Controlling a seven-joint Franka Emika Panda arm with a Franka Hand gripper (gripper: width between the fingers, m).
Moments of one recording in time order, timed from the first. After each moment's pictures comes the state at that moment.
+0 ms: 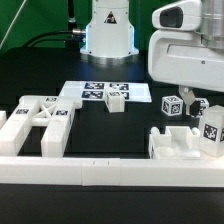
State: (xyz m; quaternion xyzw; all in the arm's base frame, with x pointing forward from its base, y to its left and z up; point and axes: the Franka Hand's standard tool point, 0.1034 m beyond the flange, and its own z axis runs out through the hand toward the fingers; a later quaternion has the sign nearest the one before) arm 0.652 0.120 0.083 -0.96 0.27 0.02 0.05
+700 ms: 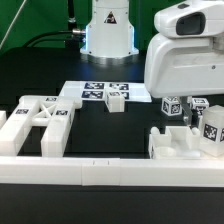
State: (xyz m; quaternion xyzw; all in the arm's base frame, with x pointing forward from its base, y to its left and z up) arm 0.647 0.121 0.078 -1.00 -0.06 -0.02 0.03
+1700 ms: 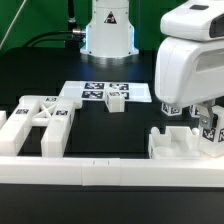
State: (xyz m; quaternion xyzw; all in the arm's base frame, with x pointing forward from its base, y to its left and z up) arm 0.648 0.120 0.078 -0.96 -0.27 -0.03 0.01
